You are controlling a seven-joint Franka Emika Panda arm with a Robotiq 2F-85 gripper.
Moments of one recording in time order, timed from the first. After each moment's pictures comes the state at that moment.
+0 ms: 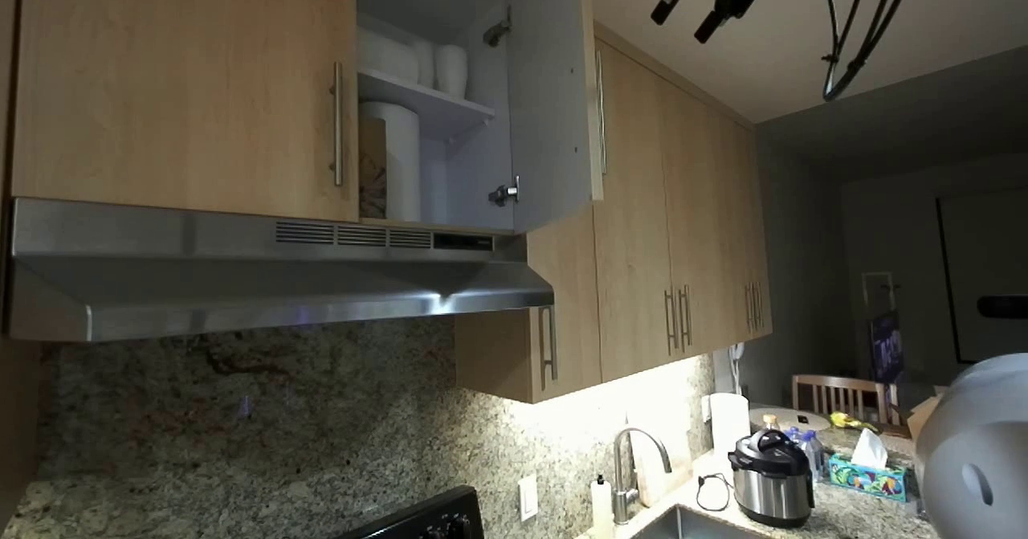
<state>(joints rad) -0.04 -1.07 -0.16 -1.94 -0.14 1.91 -0.04</state>
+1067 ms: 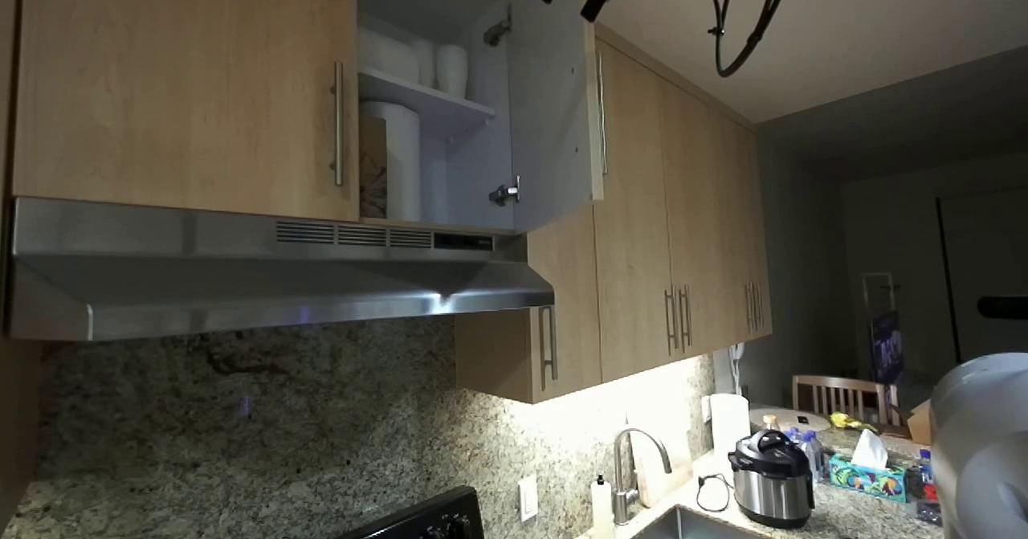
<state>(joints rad) 0.08 -0.91 0.06 -1.86 -0.14 1.88 -0.04</state>
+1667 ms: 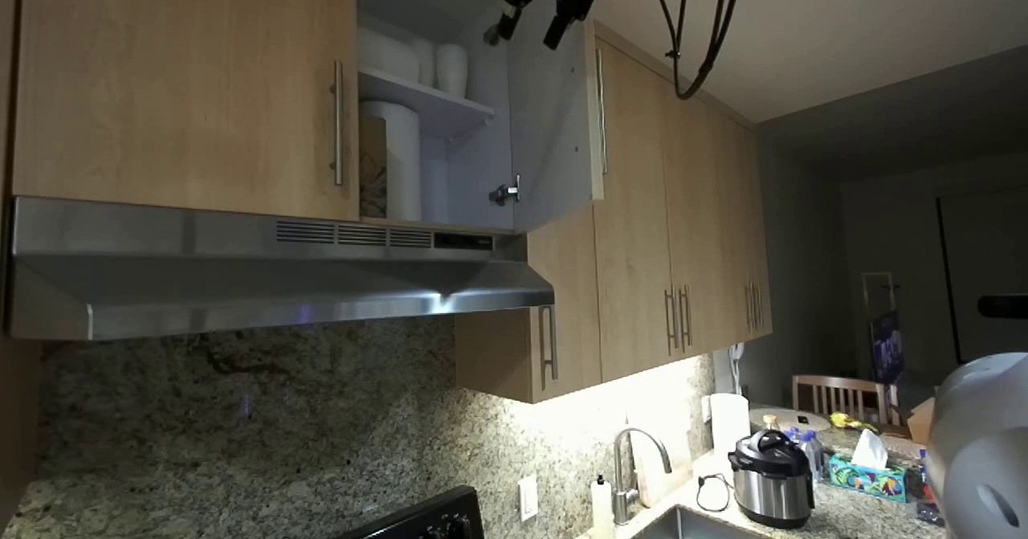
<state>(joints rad) 0.04 -0.80 0.11 -1.88 -0.17 1.99 -0.01</state>
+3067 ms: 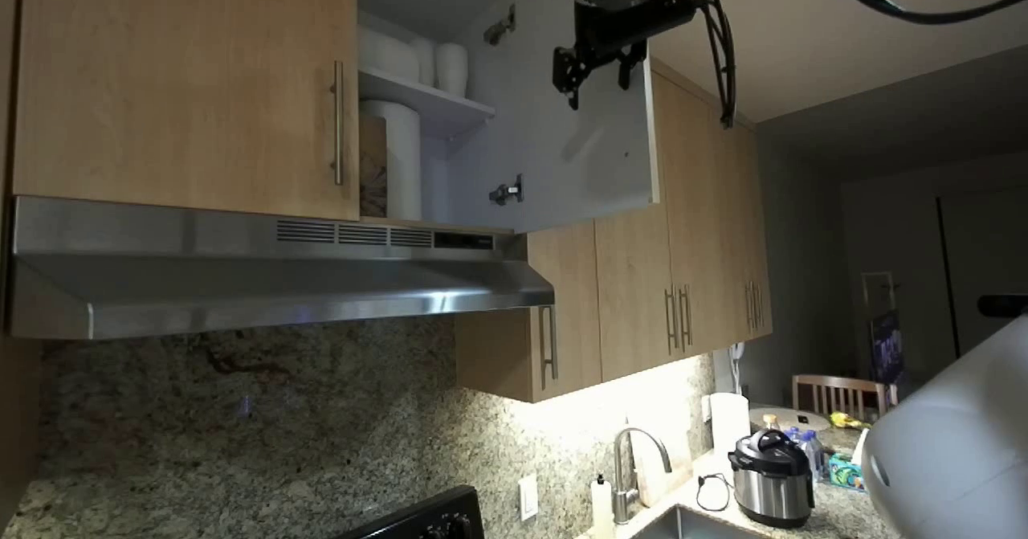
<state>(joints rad) -0.34 -0.72 0.17 -1.94 -0.59 2.09 0.36</state>
